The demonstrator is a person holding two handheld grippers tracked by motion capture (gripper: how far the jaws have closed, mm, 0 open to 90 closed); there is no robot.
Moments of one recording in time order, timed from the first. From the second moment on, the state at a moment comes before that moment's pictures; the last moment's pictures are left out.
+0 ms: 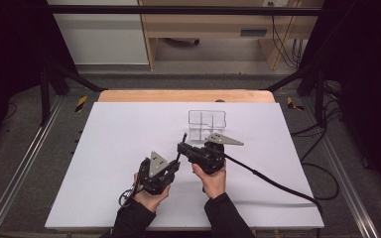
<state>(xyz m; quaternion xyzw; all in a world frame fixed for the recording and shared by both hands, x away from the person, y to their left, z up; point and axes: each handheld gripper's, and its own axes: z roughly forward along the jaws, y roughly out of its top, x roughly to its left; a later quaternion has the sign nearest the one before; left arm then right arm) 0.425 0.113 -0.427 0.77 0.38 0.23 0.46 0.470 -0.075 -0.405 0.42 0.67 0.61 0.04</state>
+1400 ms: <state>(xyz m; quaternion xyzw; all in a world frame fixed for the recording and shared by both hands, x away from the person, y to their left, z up) 0.428 0.156 -0.408 0.79 0.31 0.24 0.47 0.466 -0.099 -0.383 0.38 0.70 0.59 0.13</state>
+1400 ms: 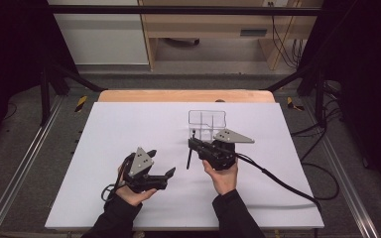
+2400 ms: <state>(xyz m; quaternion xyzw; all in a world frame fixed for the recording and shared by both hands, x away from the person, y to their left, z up) 0.436 0.220 -0.405 0.77 0.35 0.25 0.47 0.478 -0.124 -0.359 0.38 0.70 0.58 0.19</state>
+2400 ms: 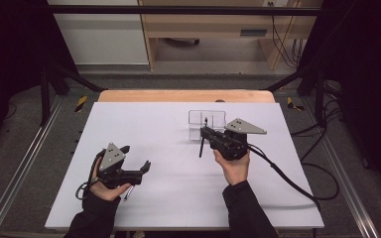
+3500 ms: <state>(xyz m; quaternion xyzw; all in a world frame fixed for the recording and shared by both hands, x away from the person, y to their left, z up) 0.441 0.226 -0.407 0.77 0.36 0.25 0.46 0.523 -0.133 -0.332 0.41 0.68 0.56 0.24</state>
